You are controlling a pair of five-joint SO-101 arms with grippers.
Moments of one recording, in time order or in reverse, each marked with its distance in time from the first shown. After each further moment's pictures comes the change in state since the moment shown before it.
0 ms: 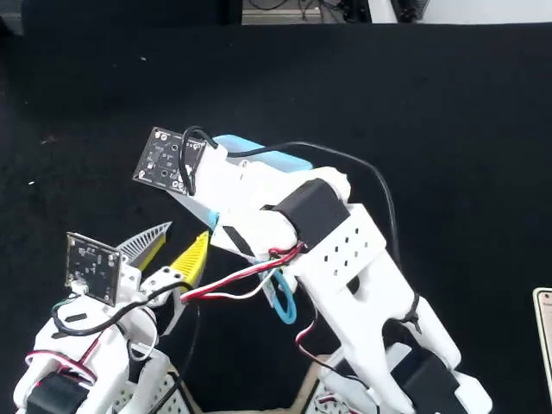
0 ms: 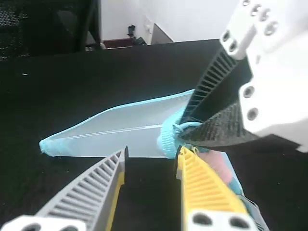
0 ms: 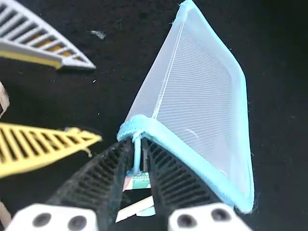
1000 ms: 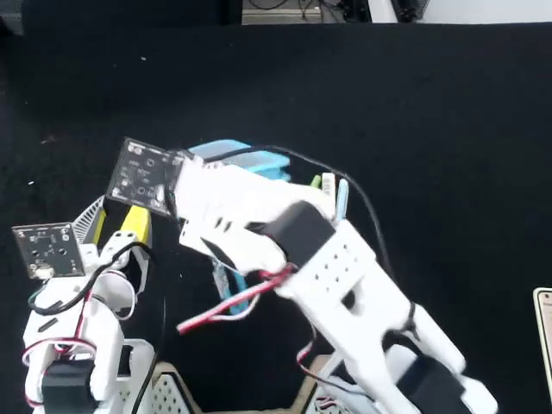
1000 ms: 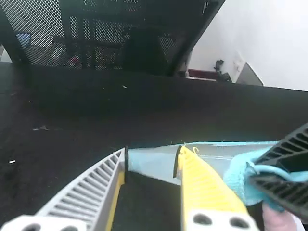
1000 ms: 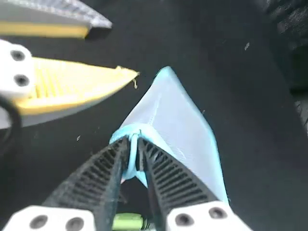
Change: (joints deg) left arm -24.1 0.0 7.6 -12.0 -0.2; right arm -5.1 -1.8 5.6 -15.3 -0.1
